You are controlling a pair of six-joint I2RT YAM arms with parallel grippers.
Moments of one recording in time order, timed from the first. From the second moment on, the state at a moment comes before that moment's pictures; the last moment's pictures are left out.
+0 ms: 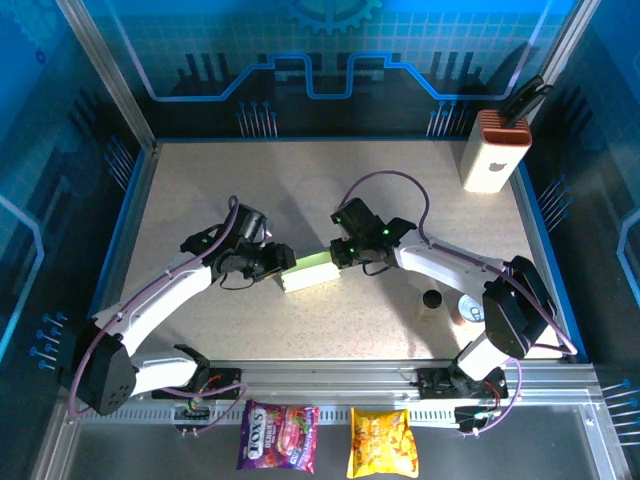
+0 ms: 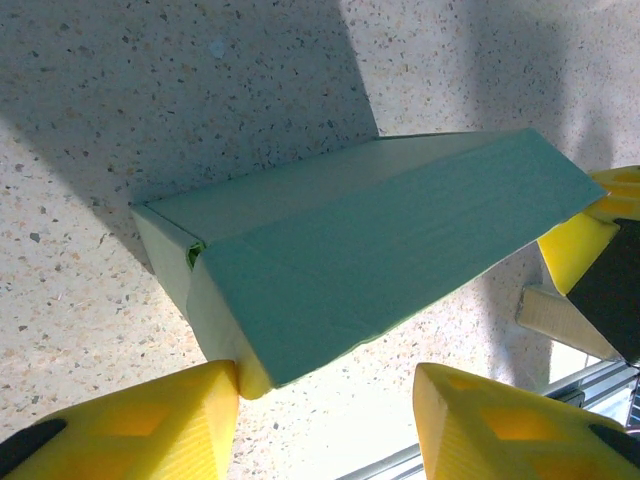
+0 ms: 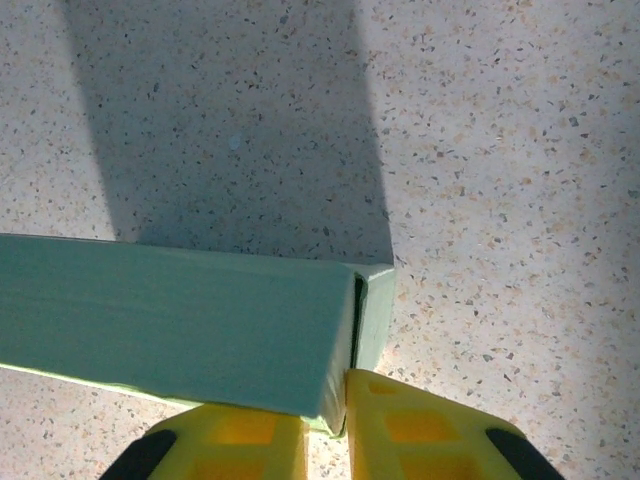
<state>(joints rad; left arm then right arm) -0.46 1.23 0.91 -0.69 0.32 -0.79 0.75 1.58 1.14 -0.58 -0.01 0.45</state>
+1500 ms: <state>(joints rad) -0.45 1.23 0.91 -0.68 0.32 -0.80 0.75 1.47 0.94 -0.28 0.08 0.38</state>
